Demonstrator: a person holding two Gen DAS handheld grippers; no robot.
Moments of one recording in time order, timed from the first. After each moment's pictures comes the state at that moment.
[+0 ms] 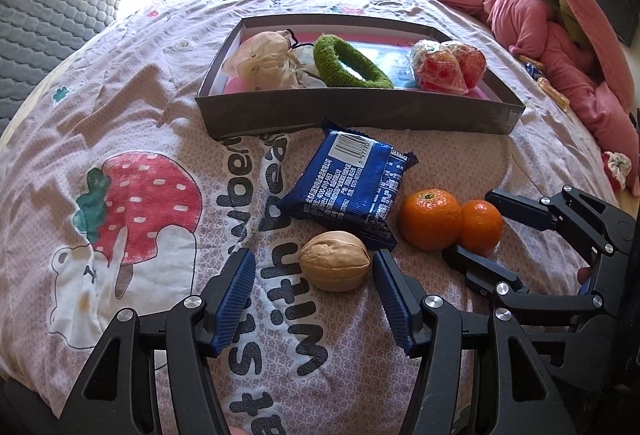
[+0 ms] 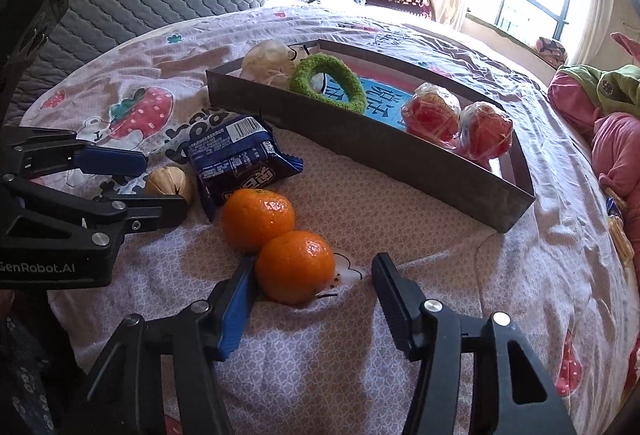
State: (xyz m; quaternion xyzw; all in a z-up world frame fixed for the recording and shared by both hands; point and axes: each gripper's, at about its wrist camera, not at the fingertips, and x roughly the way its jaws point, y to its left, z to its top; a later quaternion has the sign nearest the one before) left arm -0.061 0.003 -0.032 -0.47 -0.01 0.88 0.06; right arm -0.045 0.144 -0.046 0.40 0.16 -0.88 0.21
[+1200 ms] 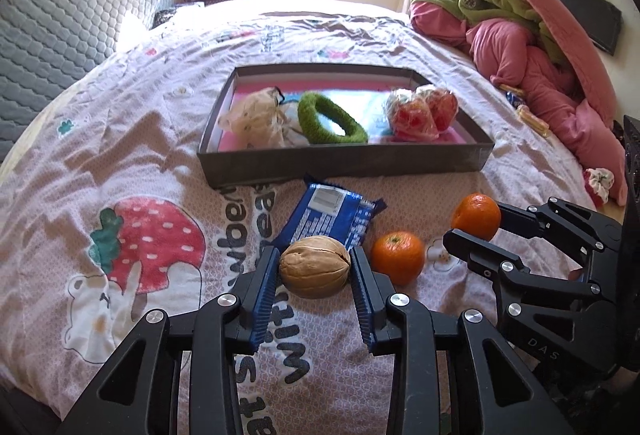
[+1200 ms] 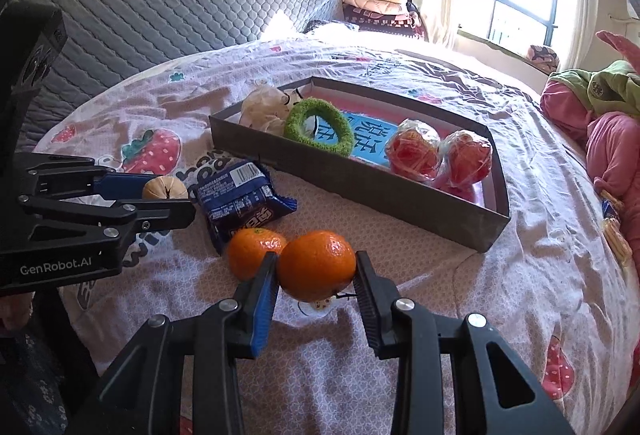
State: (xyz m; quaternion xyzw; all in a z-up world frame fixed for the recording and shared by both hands) left arm -0.049 0.006 0.002 -0.41 -0.01 0.91 0.08; right arm -0.041 0.163 -0.017 0.35 0.11 -0.91 0.21
